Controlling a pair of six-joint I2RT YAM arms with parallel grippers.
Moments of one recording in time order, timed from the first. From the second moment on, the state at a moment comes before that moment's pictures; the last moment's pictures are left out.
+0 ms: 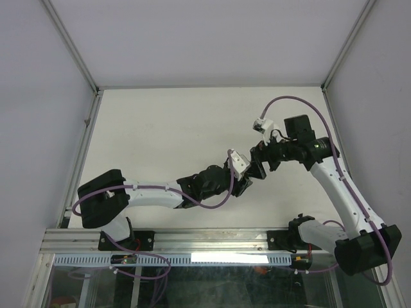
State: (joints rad) left arm -1.20 1.61 0.83 0.53 -0.16 -0.10; right arm 0.33 1.09 1.08 -0.95 -0.69 -0.28
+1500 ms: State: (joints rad) left arm -1.20 1.42 0.70 0.56 0.64 -0.10; right arm 0.40 0.89 1.02 -1.42 -1.19 -1.31
